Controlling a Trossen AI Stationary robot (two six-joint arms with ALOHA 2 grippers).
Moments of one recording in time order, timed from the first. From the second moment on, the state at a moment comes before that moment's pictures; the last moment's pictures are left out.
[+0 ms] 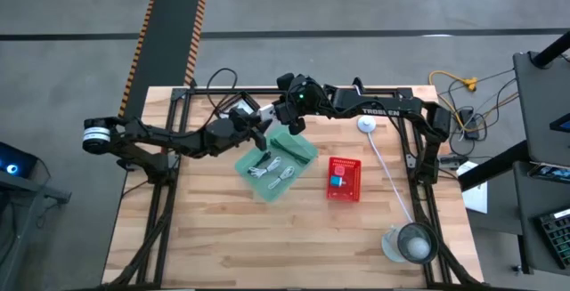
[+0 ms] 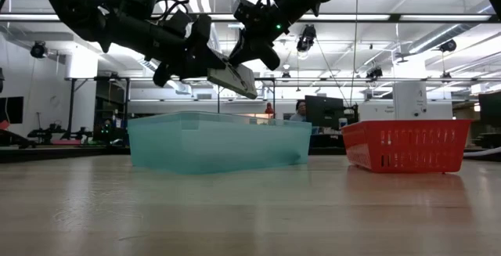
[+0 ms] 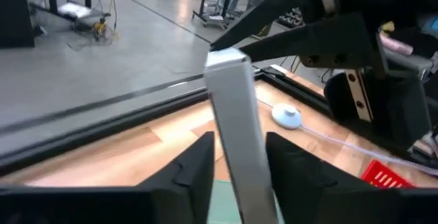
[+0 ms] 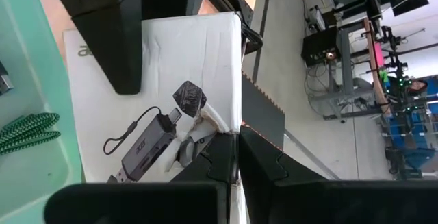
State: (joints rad) left arm 0.19 1.34 0.53 0.67 -0.44 -0.38; right arm -0.31 1.86 1.53 -0.23 0.11 -0.95
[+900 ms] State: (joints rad) left arm 0.19 1.12 0.54 0.35 -0.37 -0.07; right arm -0.32 1.75 1.53 -0.31 0.29 -0.76
